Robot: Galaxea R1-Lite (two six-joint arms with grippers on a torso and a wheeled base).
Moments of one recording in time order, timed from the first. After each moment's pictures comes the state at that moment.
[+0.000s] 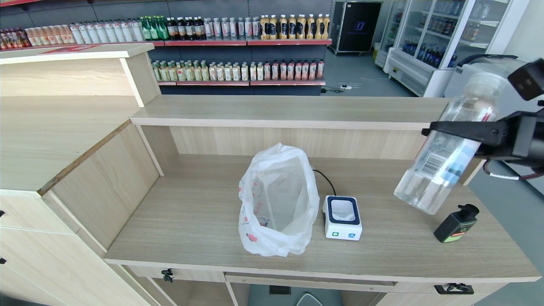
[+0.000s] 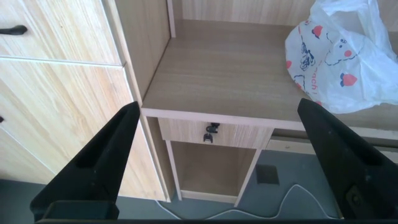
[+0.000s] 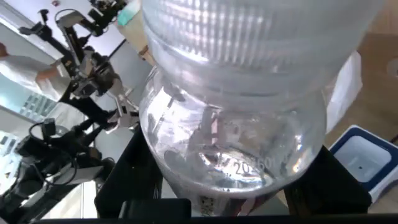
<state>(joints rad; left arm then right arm) 0.00 0.00 0.00 0.00 0.04 -0.01 -0.05 1.44 -0.89 -0.54 1.12 0.41</state>
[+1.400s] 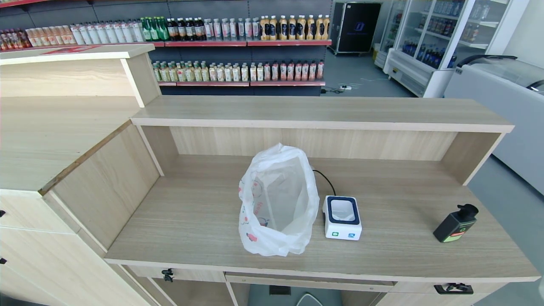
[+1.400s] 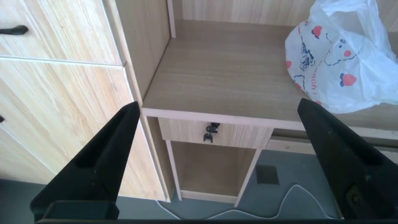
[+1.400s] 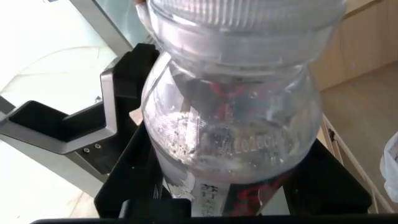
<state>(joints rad) 0.00 0.00 0.00 0.00 0.04 -0.01 0.35 1.09 -1.02 -0.36 1.18 0.60</state>
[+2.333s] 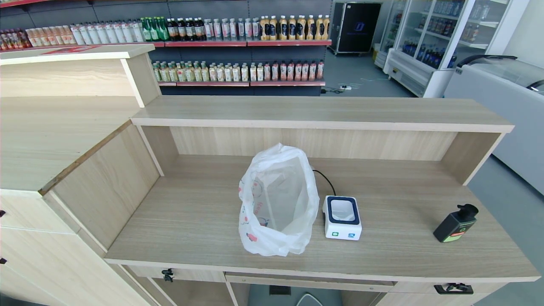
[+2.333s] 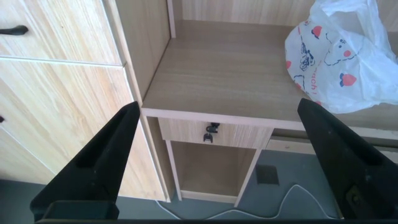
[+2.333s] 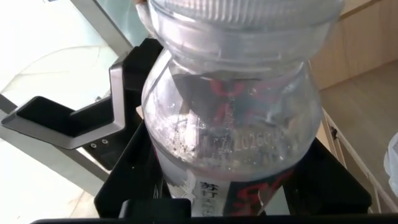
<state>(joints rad) 0.00 0.00 0.00 0.00 0.04 -0.01 0.35 1.06 -1.01 -0.33 1.17 0.59</state>
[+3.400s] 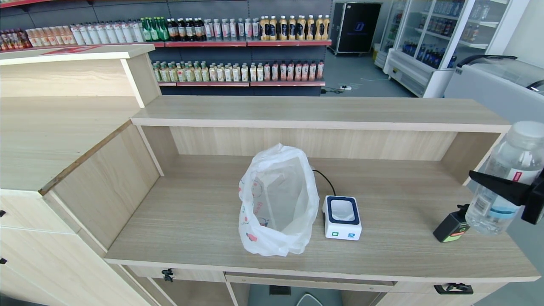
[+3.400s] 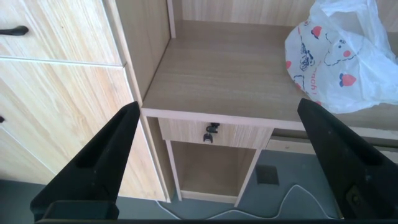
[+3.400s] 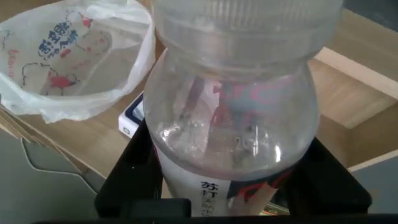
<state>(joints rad) 0.00 0.00 0.00 0.00 0.04 -0.01 -0.22 1.21 -0.53 -0.55 0.60 -0.44</state>
